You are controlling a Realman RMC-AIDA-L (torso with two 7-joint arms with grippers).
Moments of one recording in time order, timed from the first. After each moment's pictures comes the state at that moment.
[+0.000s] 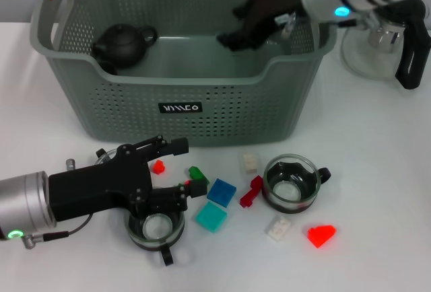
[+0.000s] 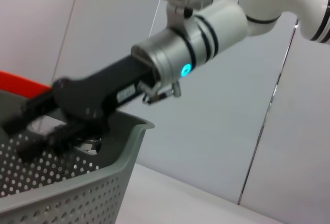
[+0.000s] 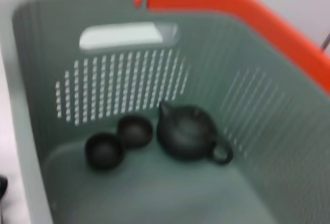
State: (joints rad) left arm -0.41 -2.12 0.58 0.49 1.94 1.74 -1.14; right arm 1.02 2.09 -1.19 -0.79 -2.34 -1.00 1.96
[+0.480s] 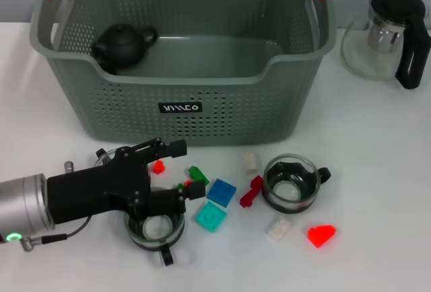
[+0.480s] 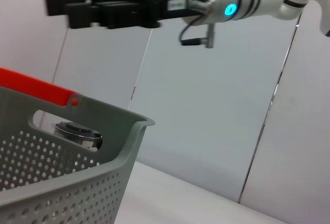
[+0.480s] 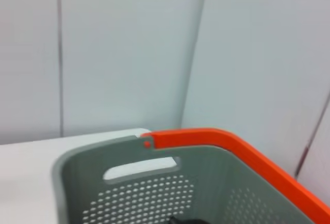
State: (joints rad) left arm -0.40 -2.12 0.58 0.49 1.94 1.75 -1.14; right arm 0.85 2.09 -1.13 -1.18 -2.10 -1.20 1.98
